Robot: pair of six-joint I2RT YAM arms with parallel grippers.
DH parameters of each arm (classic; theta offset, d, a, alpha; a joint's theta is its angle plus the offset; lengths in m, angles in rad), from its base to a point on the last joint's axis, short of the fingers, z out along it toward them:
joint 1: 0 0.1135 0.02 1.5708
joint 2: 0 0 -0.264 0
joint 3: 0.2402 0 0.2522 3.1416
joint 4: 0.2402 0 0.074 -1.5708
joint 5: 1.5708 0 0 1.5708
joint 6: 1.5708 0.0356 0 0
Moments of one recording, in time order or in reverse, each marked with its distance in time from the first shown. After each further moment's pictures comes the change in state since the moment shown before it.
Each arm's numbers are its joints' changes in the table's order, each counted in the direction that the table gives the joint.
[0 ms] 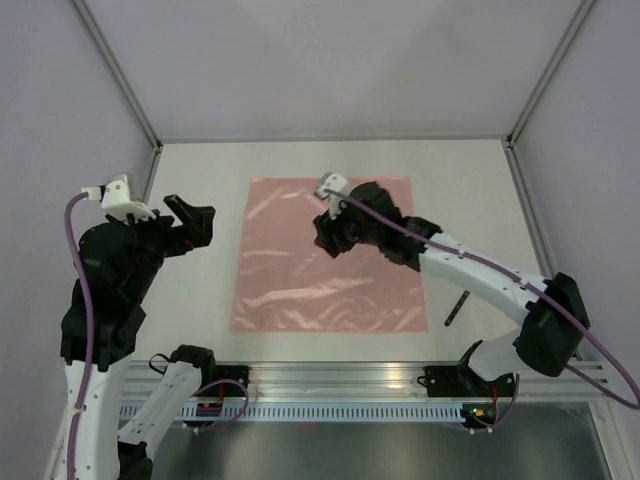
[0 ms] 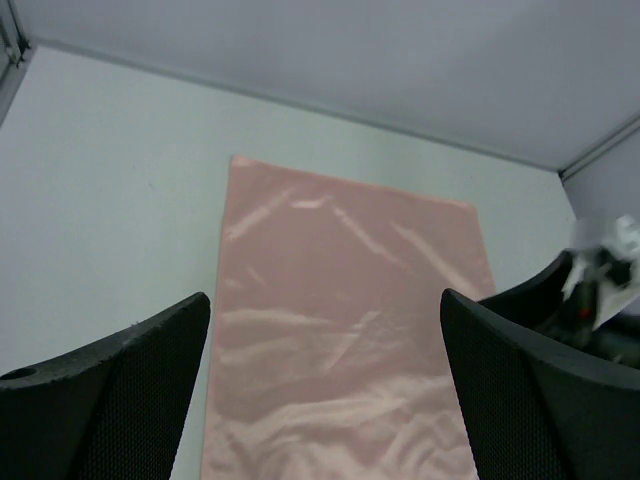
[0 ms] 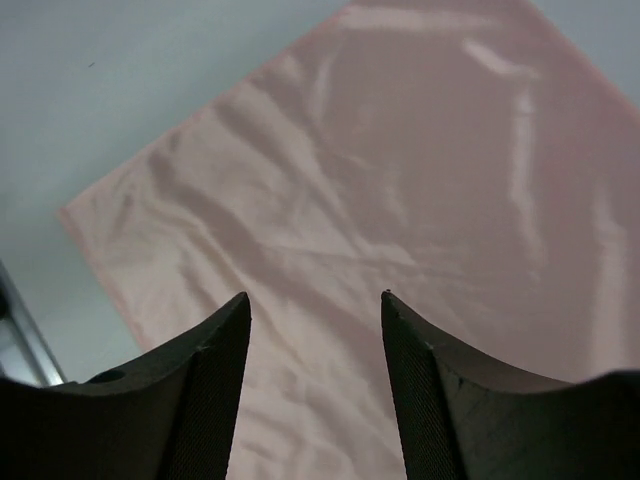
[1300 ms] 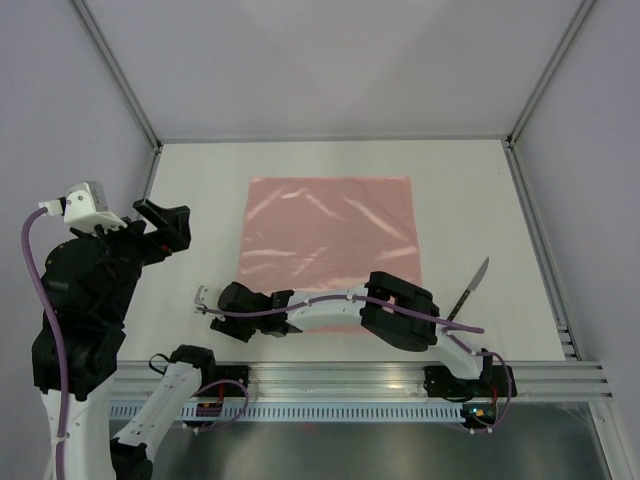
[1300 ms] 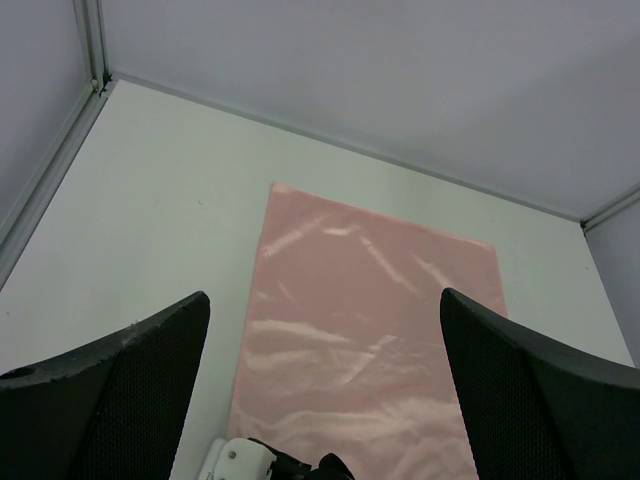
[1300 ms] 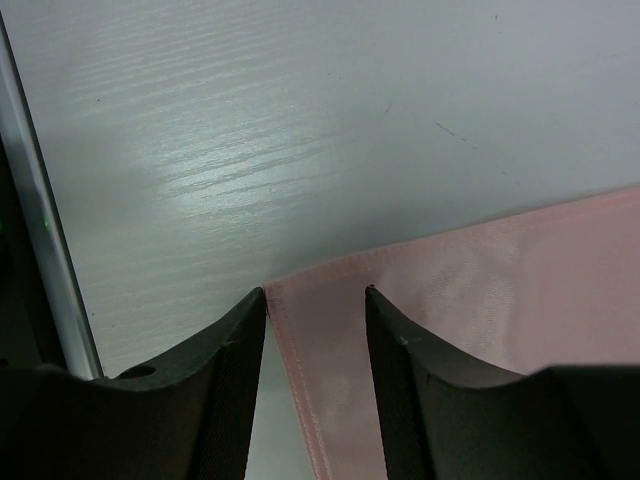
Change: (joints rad) left arm 0.000 0.007 0.210 0.135 -0.138 -0.007; right arm 0.637 -0.862 0.455 -0.176 0.203 -0.050
